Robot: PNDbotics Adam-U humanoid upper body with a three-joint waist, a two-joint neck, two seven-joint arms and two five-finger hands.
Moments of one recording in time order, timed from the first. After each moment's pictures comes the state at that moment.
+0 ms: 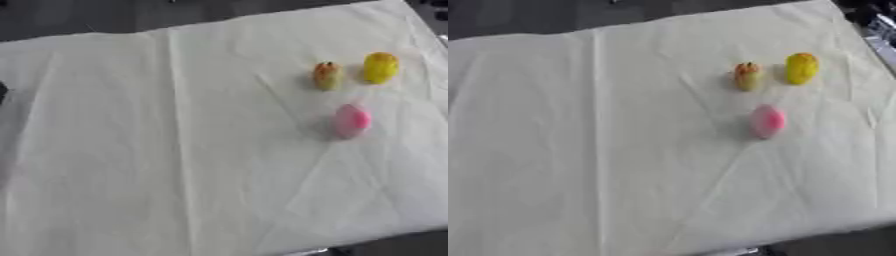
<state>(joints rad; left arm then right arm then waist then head) -0.33 0.35 0.10 -1.63 0.16 -0.06 0.27 -0.04 -1.12 -0.20 -1.64 -0.57 -0.27 0.31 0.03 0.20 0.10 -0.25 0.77</state>
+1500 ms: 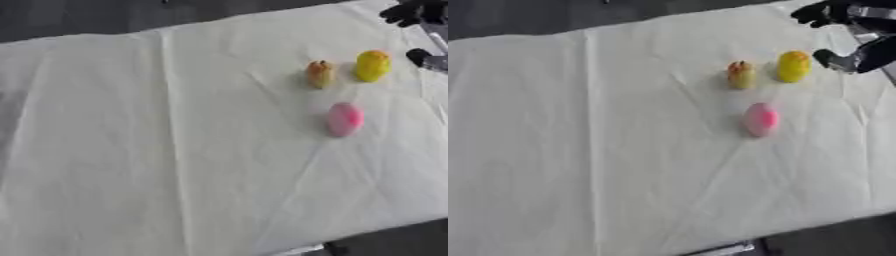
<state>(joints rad) -0.36 0.36 0.08 -1.64 0.16 -0.05 0.25 -0.18 -1.22 -0.07 -1.49 -0.16 -0.51 0.54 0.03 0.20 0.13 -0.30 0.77</state>
